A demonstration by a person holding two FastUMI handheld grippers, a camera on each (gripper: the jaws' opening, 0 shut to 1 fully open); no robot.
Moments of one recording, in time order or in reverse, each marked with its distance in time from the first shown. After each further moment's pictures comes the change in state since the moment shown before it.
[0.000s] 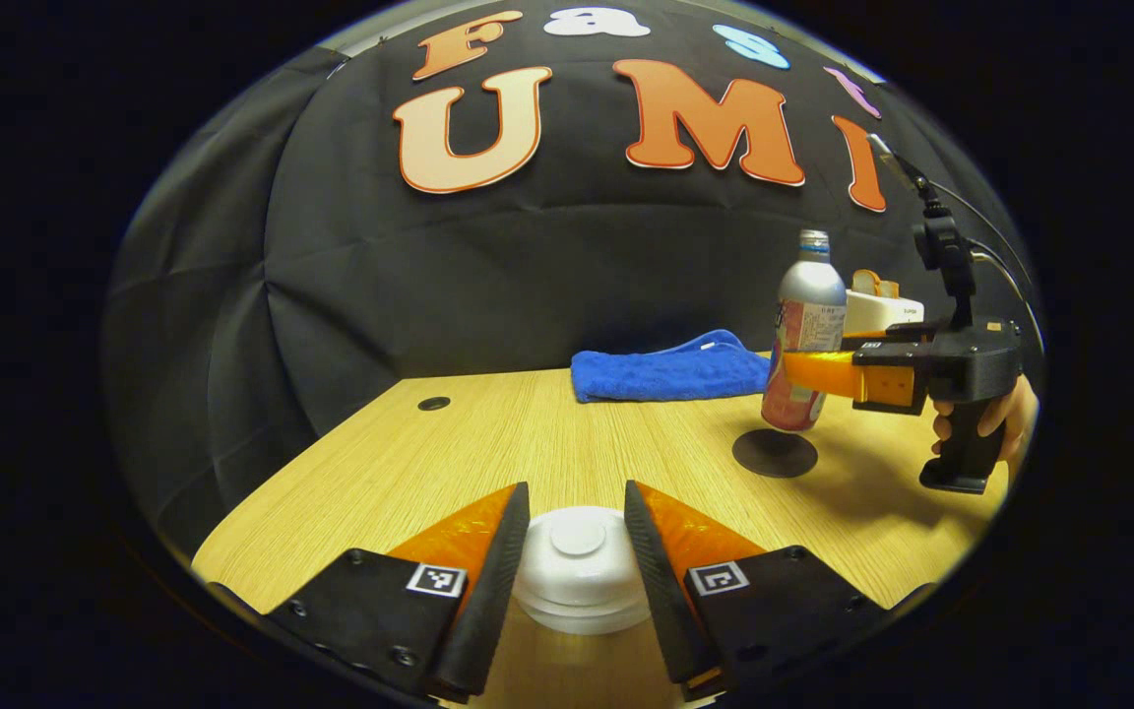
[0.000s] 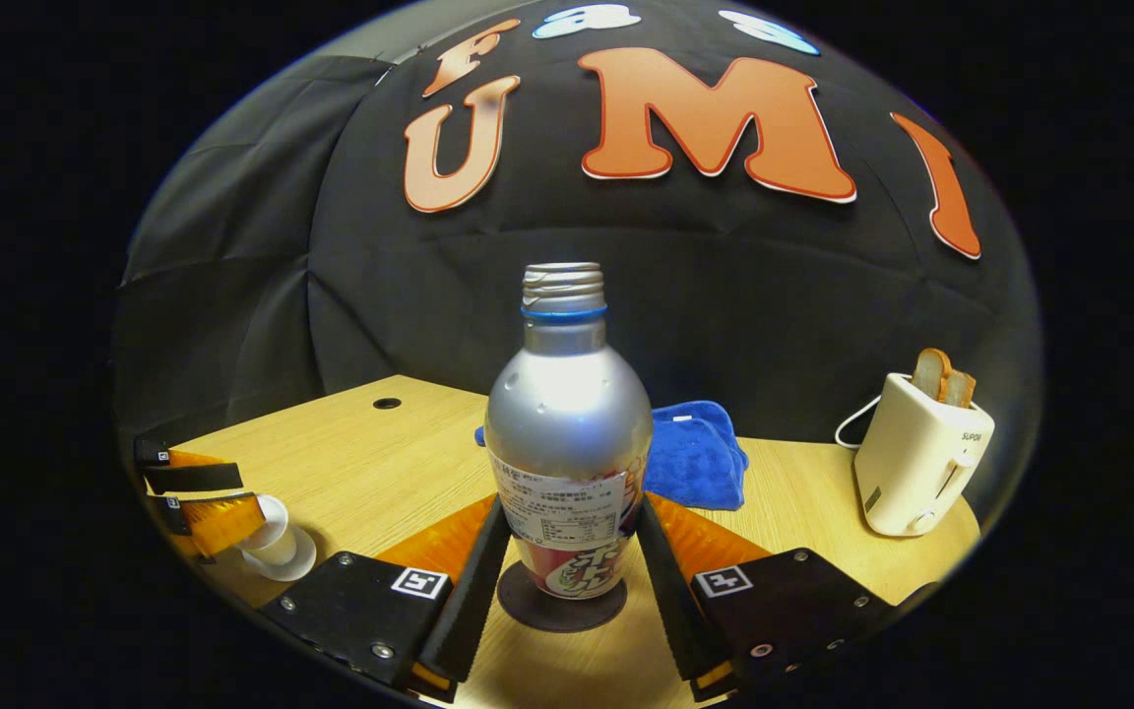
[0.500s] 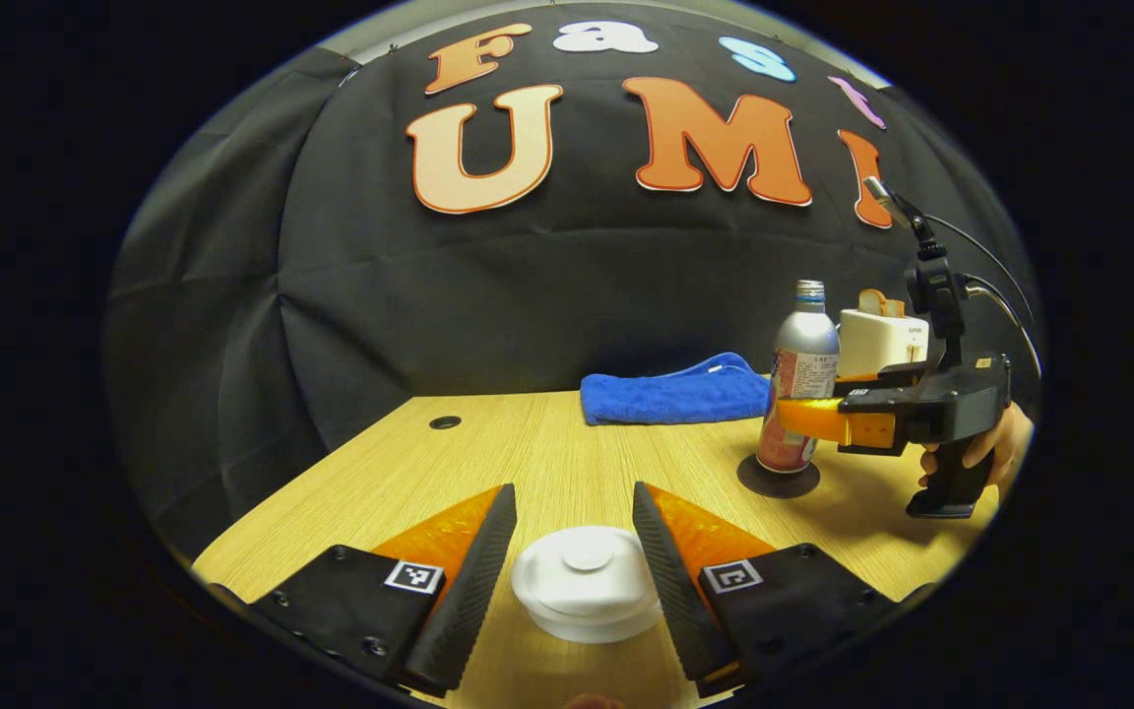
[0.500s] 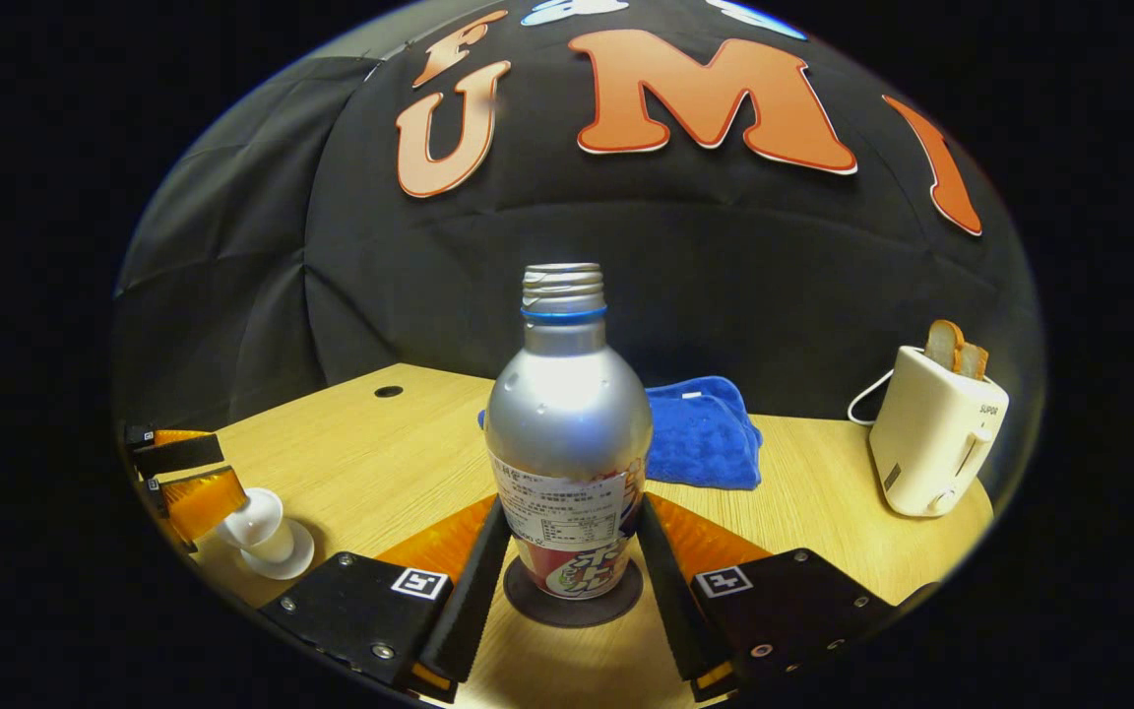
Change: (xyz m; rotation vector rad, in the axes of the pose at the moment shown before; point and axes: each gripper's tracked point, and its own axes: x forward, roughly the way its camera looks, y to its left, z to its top) left arm -0.004 0.006 0.012 -0.014 -0.049 0.027; right arm 0.011 0.005 -0.022 0.024 0.060 0.011
